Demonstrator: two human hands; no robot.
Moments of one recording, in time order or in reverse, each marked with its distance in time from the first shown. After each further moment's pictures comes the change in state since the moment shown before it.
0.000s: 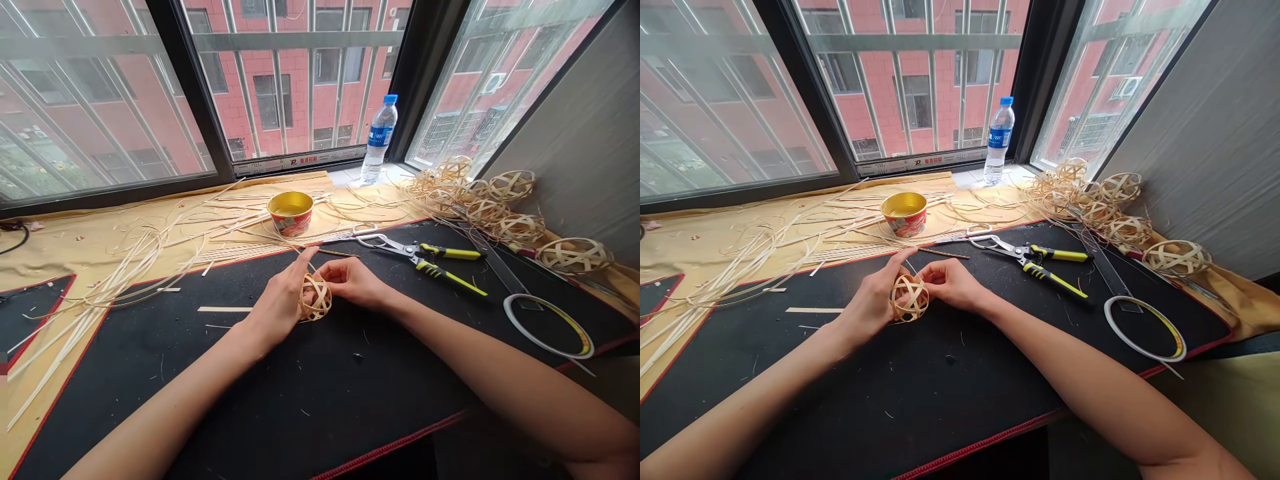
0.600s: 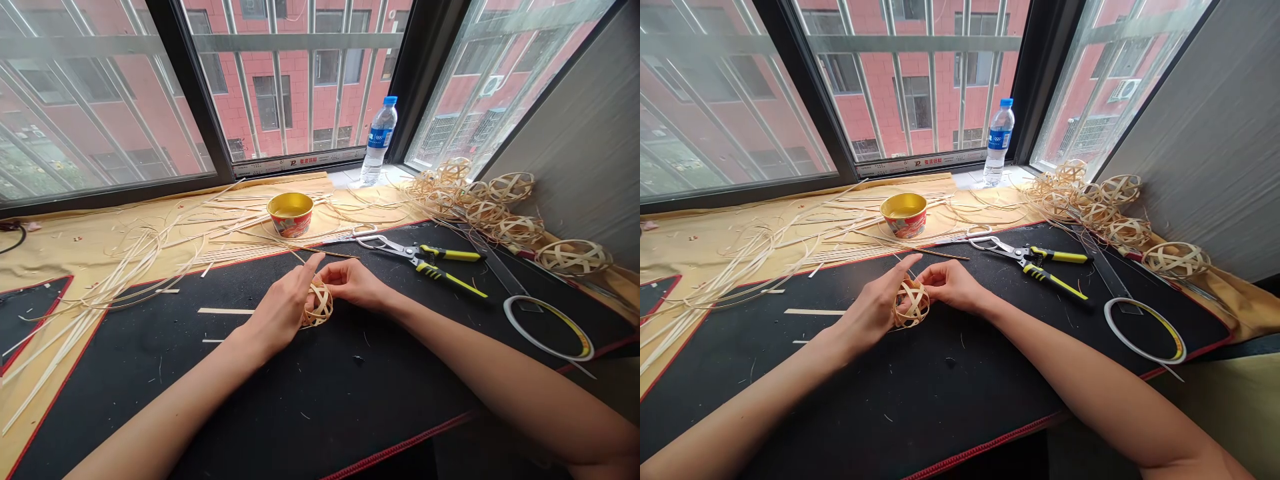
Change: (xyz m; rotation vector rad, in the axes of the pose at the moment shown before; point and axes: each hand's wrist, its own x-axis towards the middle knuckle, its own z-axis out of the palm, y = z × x) left_hand -0.004 0.002 0.003 0.146 -0.025 0.093; right_hand -0.001 -0.002 0.001 0.062 -0.009 0.026
